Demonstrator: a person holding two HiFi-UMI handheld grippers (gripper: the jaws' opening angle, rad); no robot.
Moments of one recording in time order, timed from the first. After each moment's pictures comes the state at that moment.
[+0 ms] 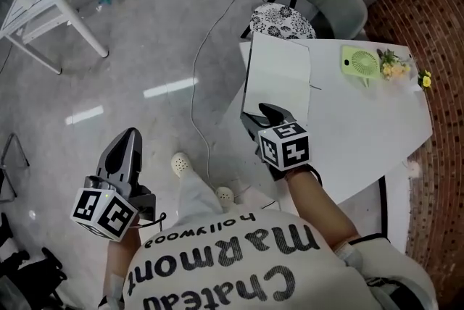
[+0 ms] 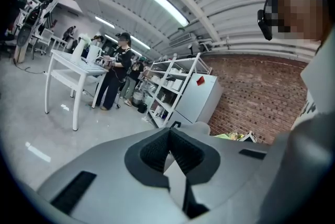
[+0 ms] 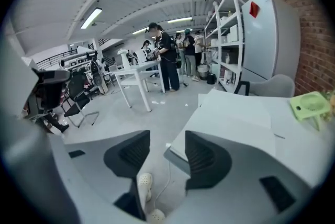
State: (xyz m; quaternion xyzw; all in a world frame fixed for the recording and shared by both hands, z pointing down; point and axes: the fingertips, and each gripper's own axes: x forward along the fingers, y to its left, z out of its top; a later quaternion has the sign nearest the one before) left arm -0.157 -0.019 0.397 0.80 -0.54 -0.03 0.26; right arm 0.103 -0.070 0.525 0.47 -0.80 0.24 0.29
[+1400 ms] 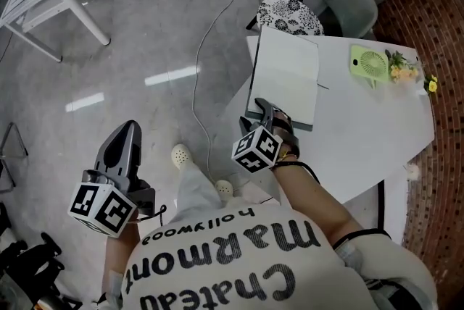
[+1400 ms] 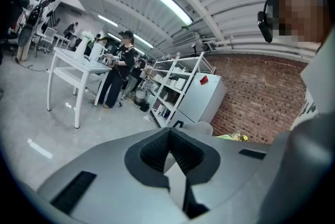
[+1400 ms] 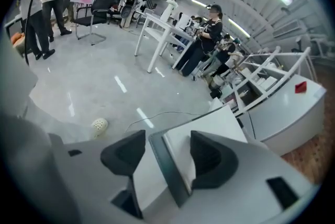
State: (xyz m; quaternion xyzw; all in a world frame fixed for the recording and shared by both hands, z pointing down) left arm -0.162 -0.032 0.407 0.79 -0.55 -0.02 0.27; right arm 0.093 -0.077 0.603 0.38 -0.74 -0.04 0.56
